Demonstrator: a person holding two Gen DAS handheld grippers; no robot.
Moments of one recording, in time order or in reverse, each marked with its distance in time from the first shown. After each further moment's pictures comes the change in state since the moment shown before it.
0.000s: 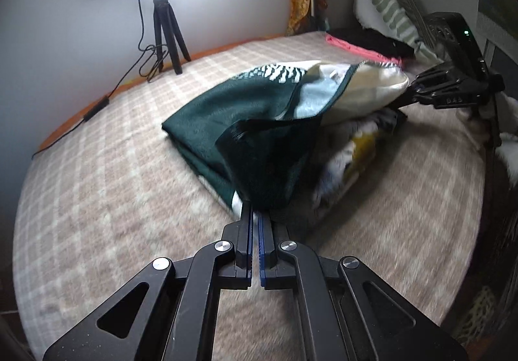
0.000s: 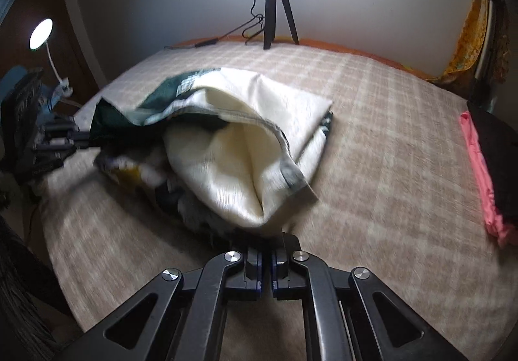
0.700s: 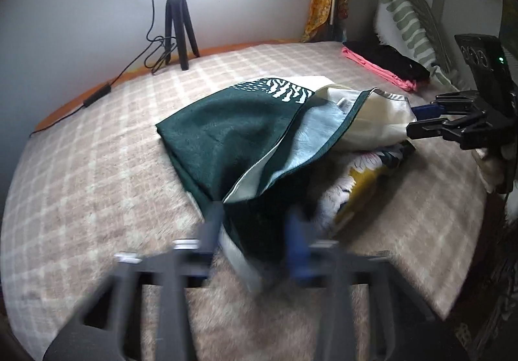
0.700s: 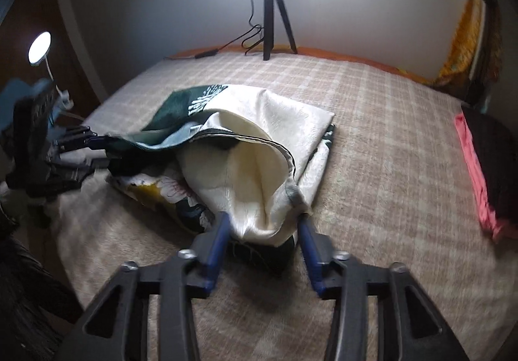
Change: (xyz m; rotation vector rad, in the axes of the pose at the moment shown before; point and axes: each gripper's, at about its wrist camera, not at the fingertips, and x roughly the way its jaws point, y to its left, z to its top) left arm 0.015 -0.010 0.023 -0.128 -0.002 -0.002; right arm -0.011 0.012 0.021 0.030 -0.030 -0.007
